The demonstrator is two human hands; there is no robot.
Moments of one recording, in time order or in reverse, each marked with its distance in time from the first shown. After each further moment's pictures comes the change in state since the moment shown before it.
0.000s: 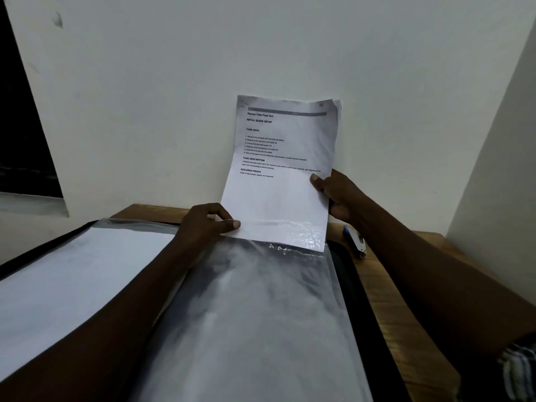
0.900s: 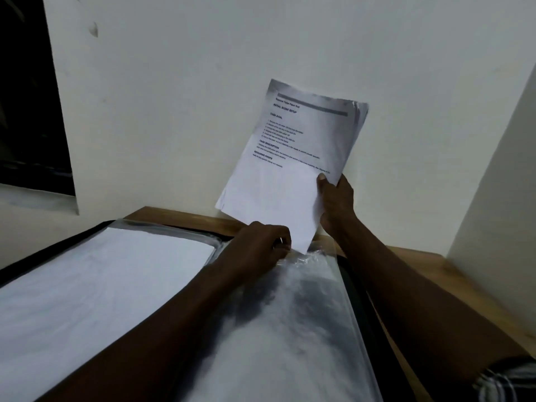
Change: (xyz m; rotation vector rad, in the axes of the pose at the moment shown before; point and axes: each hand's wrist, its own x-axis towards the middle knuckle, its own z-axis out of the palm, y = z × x) left_hand -0.025 0.033 0.038 0.477 -0.241 0.518; right_hand -0.032 -0.015 0.047 0.127 0.286 -0.199
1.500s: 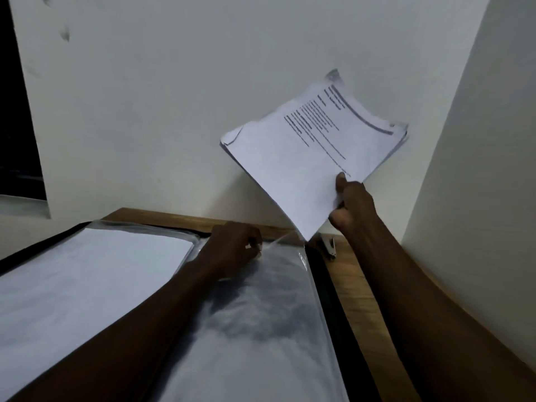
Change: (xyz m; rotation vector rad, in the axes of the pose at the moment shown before) left_hand -0.008 0.004 0.004 0.077 -0.024 -0.092; right_hand -0.045 -0.071 -0.064 0.243 0.094 0.231
